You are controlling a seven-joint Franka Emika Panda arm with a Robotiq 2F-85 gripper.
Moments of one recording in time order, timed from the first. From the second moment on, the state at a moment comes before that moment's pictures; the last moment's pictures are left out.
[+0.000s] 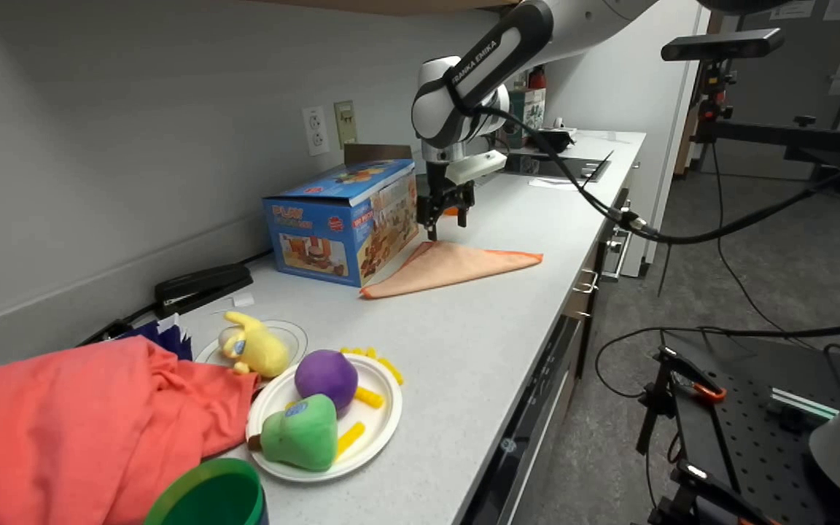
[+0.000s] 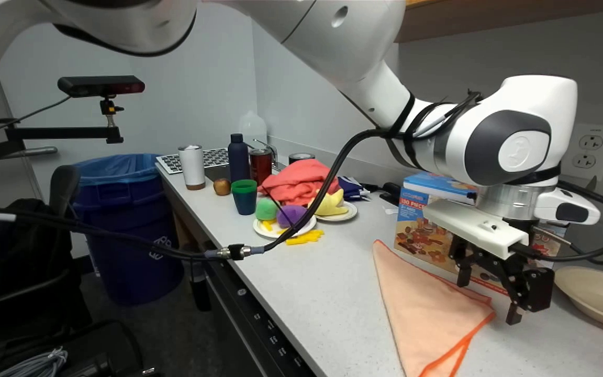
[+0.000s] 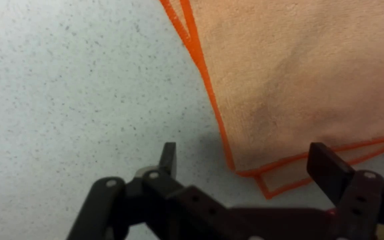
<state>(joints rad) -0.27 0.65 -0.16 -1.55 0.05 2.20 0.03</state>
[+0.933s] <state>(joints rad) -0.27 0.74 -0.18 -1.47 0.04 2.23 0.19</state>
